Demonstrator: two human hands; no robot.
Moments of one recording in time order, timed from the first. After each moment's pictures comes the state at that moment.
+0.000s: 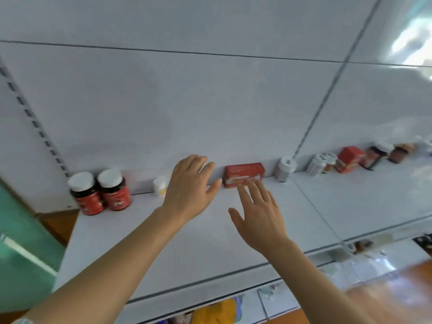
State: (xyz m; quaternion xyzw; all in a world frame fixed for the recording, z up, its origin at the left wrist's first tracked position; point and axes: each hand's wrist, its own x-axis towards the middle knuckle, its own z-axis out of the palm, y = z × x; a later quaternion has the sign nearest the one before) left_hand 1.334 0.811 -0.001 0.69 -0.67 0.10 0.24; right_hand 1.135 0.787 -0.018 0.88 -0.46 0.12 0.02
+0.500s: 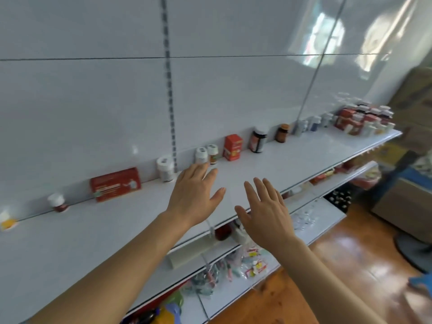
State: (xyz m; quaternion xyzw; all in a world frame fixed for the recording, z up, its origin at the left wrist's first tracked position) left_hand 0.988 0.707 0.013 0.62 -0.76 0.04 0.19; right_hand 0.787 0.726 0.003 0.80 -0.59 0.10 0.02
